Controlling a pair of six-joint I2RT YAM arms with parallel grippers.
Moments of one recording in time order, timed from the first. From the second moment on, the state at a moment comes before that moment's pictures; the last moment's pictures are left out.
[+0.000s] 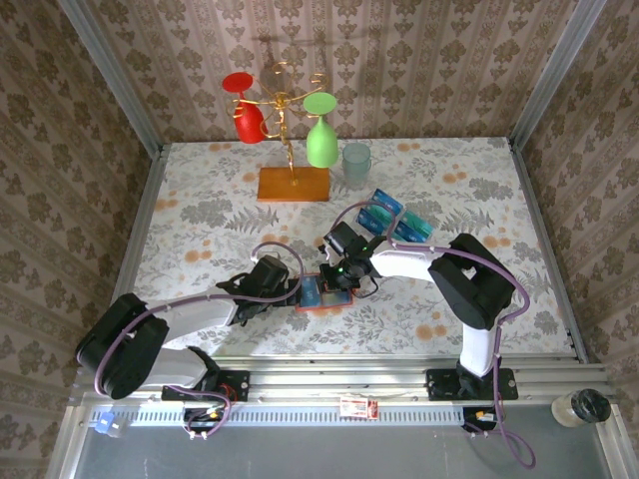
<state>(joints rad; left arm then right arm) -0.75 1.32 0.45 -0.12 -0.22 -0.59 0.74 1.87 1.07 -0.31 -0.40 0.61</state>
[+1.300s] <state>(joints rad) -0.65 1.23 0.45 -0.15 -0.11 -0.62 0.74 1.91 1.07 -0.22 -0.43 0.67</state>
